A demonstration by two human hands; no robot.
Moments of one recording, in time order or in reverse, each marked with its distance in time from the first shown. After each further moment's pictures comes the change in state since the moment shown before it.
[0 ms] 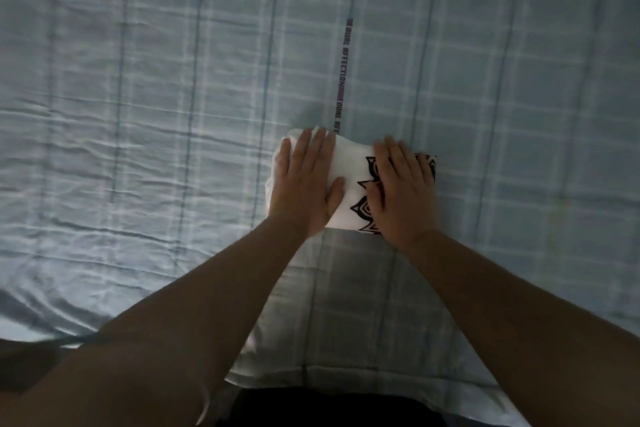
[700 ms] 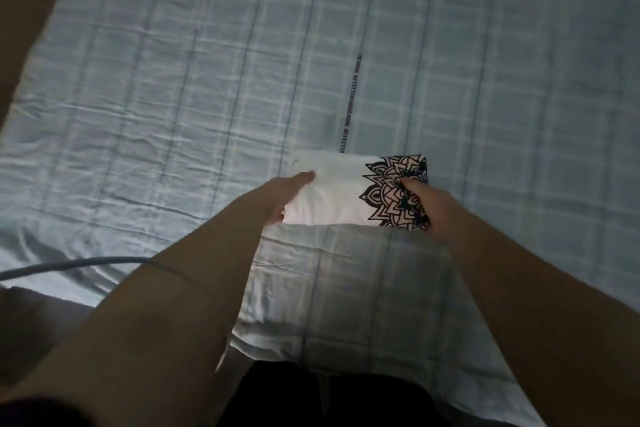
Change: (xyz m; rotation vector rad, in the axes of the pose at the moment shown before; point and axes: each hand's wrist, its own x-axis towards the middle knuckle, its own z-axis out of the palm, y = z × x) left_hand -0.053 -0.028 -0.056 -1.309 -0.386 -0.944; right_hand -0.031 0.026 -0.055 1.264 -0.342 1.001
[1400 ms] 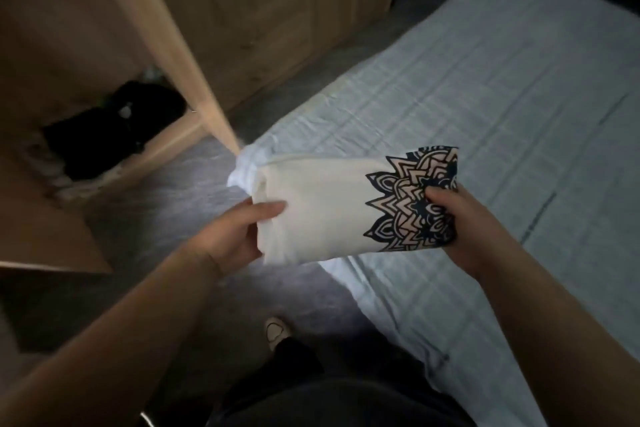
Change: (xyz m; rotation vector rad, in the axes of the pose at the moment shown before) left_hand -0.412 -0.283 -0.391 -0.795 -0.021 0.604; right_hand -0.411 0.080 0.386 -0.323 -0.668 -0.550
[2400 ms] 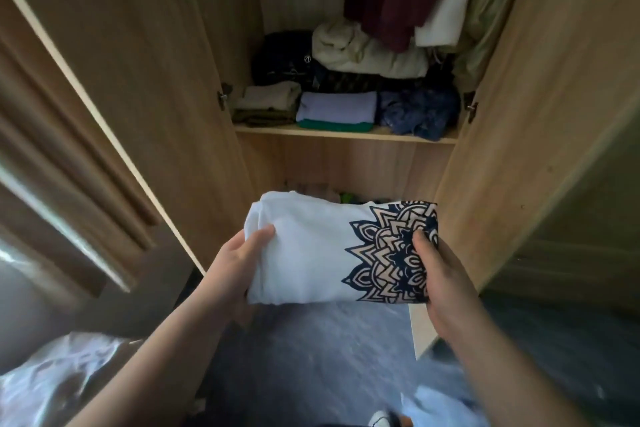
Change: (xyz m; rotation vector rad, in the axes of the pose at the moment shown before) left_hand -0.144 0.246 -0.346 -0.223 1.087 0.624; right_hand 0.215 -0.075 0.596 -0.346 -0.658 -0.157
